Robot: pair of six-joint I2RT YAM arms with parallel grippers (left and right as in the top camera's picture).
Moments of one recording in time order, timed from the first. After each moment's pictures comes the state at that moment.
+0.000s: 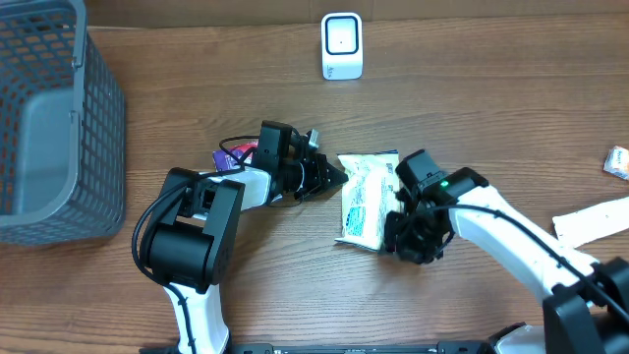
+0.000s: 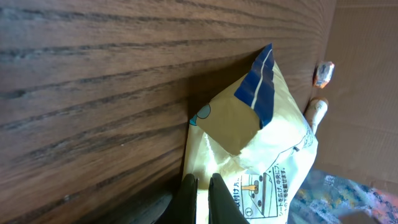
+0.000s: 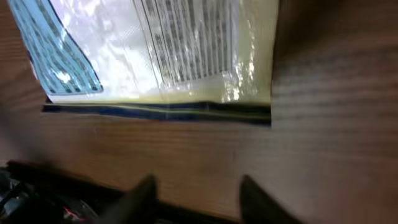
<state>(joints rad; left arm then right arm) -0.29 2.05 0.96 0.11 0.83 -0.68 0.50 1.55 0.94 -0.98 -0.42 0.64</state>
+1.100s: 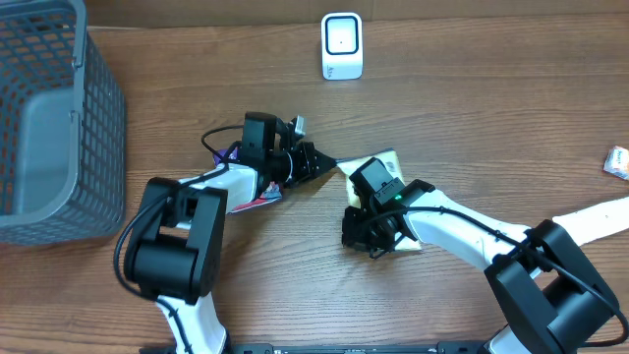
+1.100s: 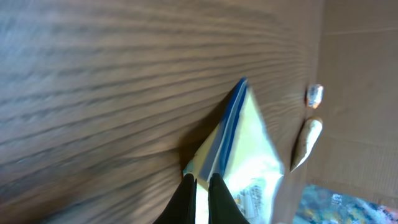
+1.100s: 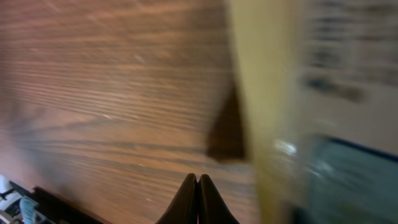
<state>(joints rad) -0.23 1.94 0.96 0.10 0.79 -0.64 0.66 1.75 0.94 -0.55 -0.44 0.81</state>
